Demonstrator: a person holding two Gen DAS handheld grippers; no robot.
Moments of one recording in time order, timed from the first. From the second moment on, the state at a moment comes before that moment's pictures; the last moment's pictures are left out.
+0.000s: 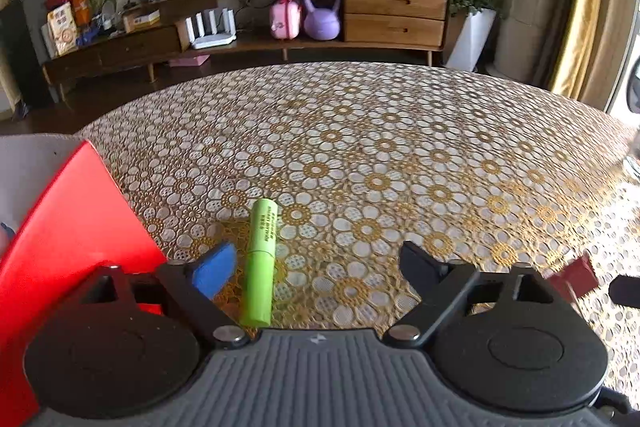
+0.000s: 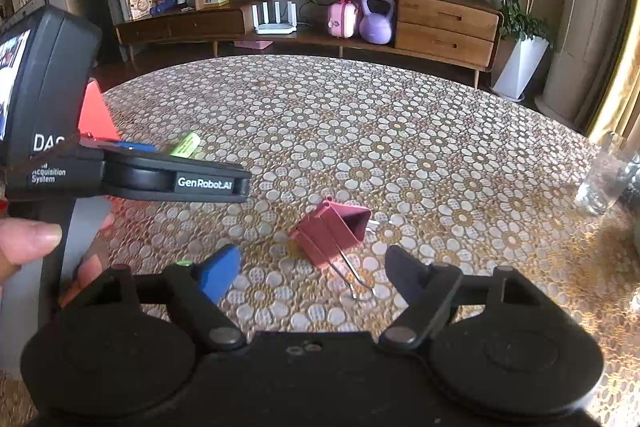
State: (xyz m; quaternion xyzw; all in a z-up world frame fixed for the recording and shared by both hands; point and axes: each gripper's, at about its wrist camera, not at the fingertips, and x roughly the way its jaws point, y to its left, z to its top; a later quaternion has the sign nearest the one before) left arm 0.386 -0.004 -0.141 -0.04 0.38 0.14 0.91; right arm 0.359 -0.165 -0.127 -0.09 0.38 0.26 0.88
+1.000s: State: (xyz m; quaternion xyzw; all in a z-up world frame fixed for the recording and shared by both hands) left arm 0.387 0.019 -0.145 -0.07 0.37 0.16 0.91; right arm 0.371 -0.173 -0.136 0.01 0.39 0.20 0.90
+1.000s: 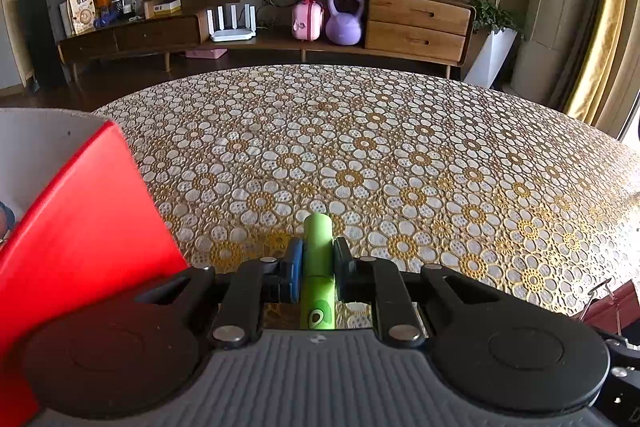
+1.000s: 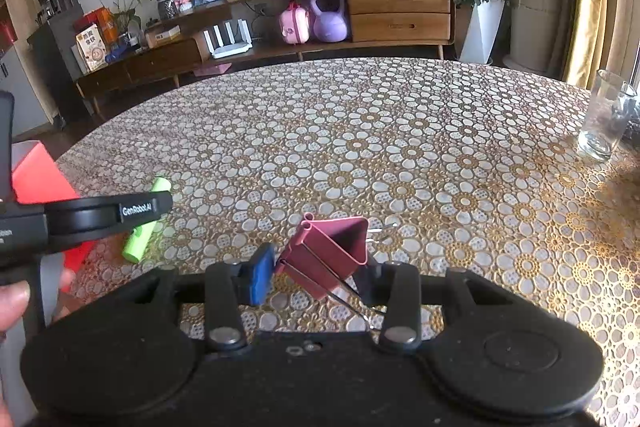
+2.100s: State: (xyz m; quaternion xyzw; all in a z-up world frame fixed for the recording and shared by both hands) left arm 0.230 0.026 -0.022 -0.08 0.33 0.03 0.94; right arm 0.230 -0.165 -0.009 -0.01 0.35 0.26 0.90
